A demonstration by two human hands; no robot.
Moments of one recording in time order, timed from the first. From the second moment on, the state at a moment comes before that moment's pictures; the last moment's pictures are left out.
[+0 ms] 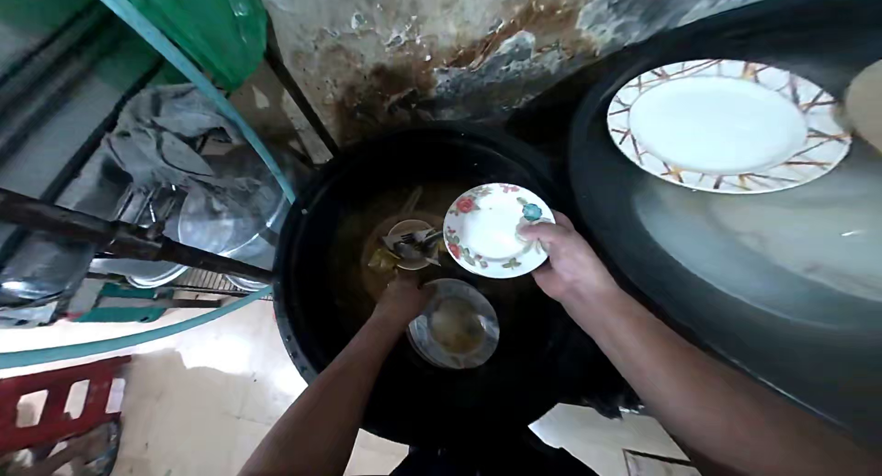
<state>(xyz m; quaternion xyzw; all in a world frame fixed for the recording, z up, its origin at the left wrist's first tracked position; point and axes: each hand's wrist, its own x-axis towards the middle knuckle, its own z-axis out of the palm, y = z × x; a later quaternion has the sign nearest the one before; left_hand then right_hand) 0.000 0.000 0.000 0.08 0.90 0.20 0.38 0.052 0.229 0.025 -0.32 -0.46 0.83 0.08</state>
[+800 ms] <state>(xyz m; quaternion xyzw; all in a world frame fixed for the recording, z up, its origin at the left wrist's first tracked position) -0.022 0.021 0.073 -0.11 0.63 0.76 0.16 0.062 0.227 0.040 -0.29 -0.39 0.88 -0.01</state>
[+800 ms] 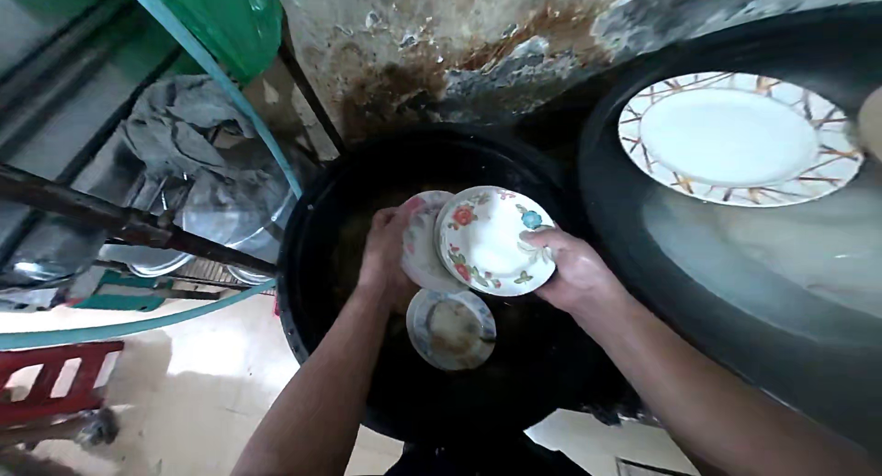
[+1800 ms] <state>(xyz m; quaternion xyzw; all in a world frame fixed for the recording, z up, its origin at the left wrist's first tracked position) -0.026 -0.053 0.074 -0.08 0.81 0.57 0.06 0.060 0.227 0.037 -0.28 -0.39 0.88 0.01</state>
